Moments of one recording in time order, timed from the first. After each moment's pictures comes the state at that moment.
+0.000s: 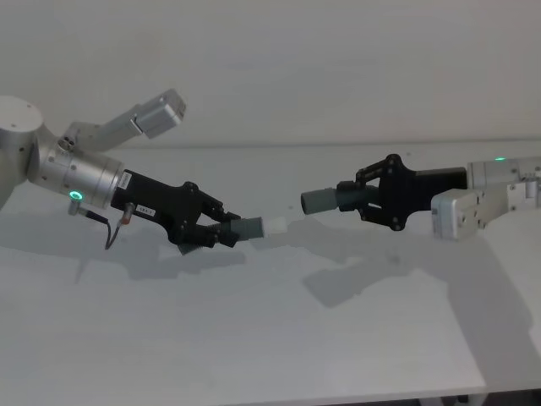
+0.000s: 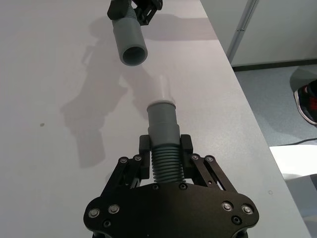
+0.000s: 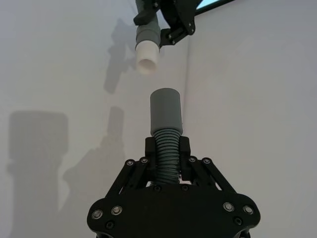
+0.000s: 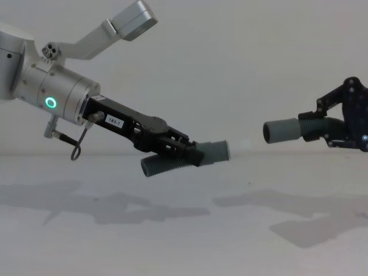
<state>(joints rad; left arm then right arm) -1.31 0.03 0.93 -0.07 -0.48 -0.25 -1.59 0.90 0.52 -0.62 -0.84 -0.15 -0.98 0.88</state>
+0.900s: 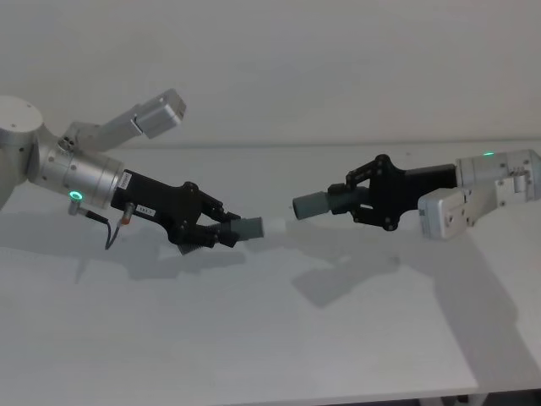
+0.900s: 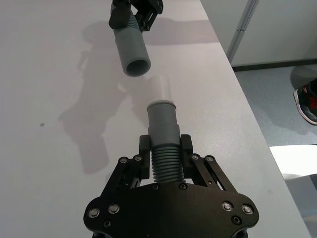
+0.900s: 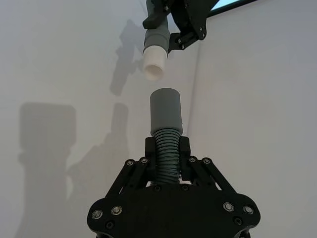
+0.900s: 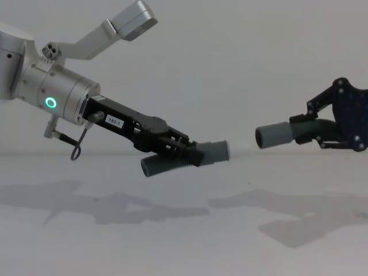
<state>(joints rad) -1.31 0.03 0.93 -0.07 -0.48 -0.25 -1.59 0.93 0.52 -0.67 -0.85 -0.17 -0.96 0.89</state>
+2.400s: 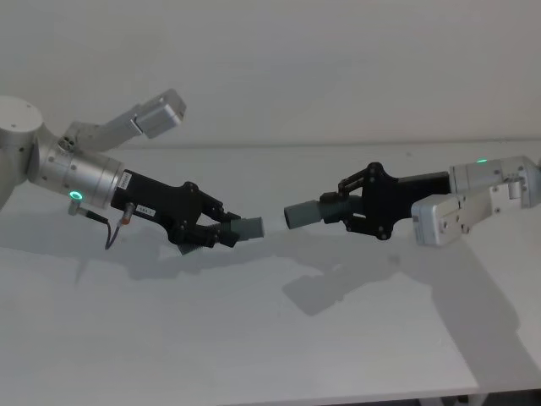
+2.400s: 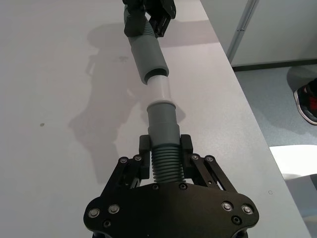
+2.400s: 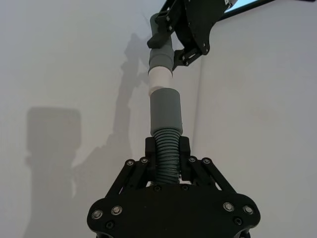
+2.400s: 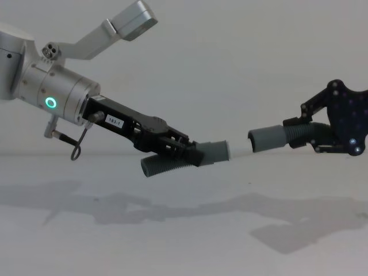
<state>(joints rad) -1.31 0.03 0.93 -0.07 -0.48 -0.25 -1.59 0.90 0.55 -0.70 -0.95 -0.11 -0.89 0.90</state>
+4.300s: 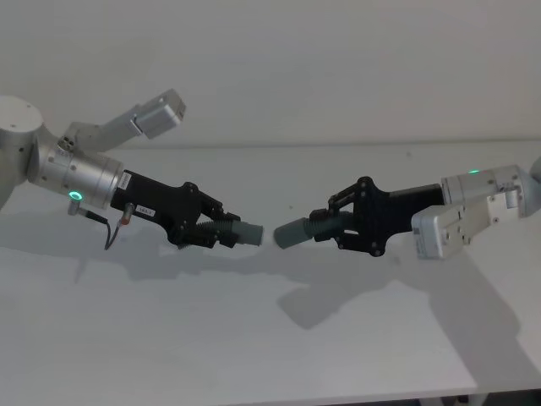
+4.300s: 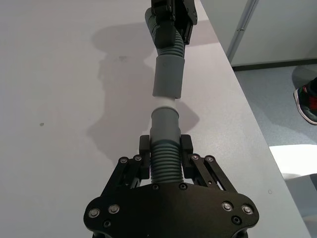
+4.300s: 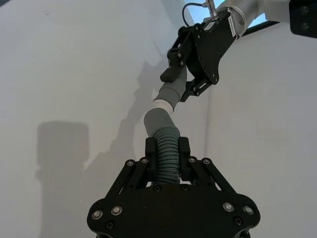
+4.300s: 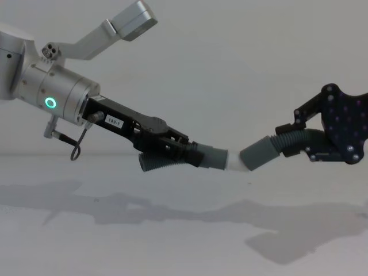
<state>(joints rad) -1.31 0.03 0.93 -0.07 -0.48 -0.25 -1.59 0.89 0.58 -0.76 -1.02 0.01 -0.87 0.96</state>
